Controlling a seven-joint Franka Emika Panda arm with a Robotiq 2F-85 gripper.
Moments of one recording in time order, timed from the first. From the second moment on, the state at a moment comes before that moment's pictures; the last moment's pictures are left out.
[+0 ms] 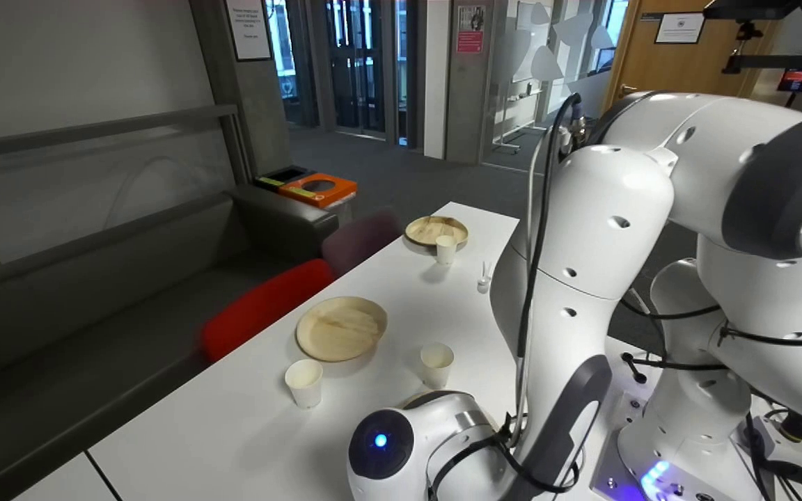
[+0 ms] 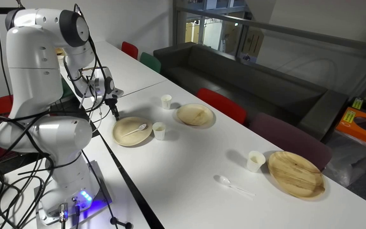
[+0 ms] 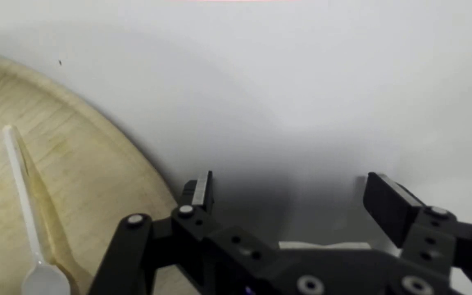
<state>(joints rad) 0.94 0.42 0.00 -2.33 -0.17 2.69 1.14</state>
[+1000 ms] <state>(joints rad) 0.99 0.09 0.14 -2.32 -0.33 2.48 1.23</state>
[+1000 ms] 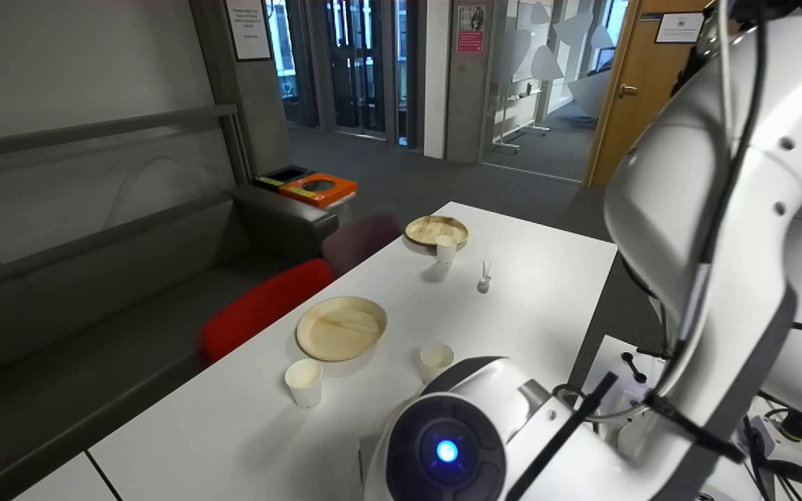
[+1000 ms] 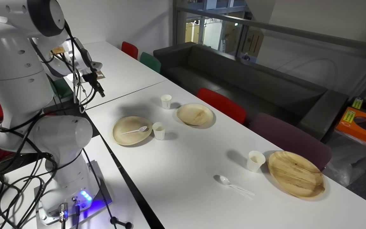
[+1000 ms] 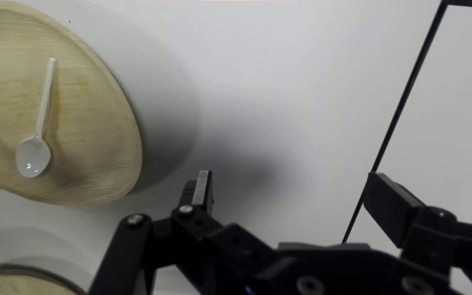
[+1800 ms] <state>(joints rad) 0.71 -0.31 0.31 -2.30 -0.21 2.07 1.55</state>
